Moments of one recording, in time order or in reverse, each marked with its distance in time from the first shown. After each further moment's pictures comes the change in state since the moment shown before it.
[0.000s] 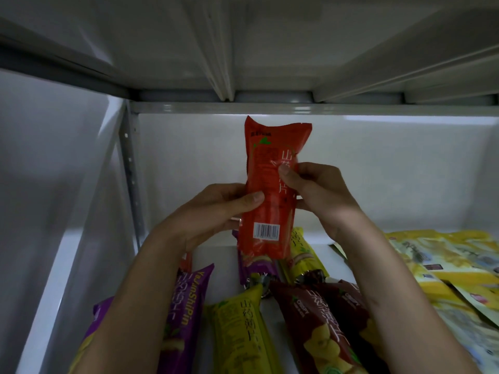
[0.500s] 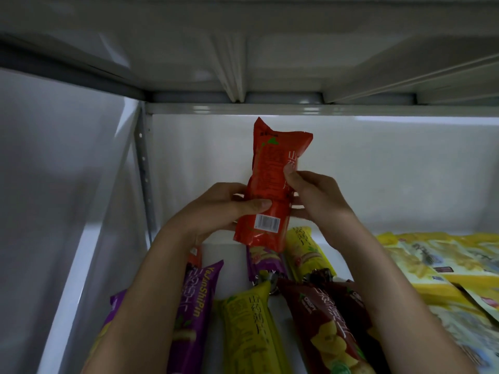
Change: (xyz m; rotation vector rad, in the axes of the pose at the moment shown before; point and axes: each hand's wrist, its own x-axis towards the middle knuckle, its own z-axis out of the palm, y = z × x) left_hand -0.005 0.009 -0.004 0.171 0.110 -0.082; right_hand -0.006 0.001 0.015 -0.023 -0.015 0.121
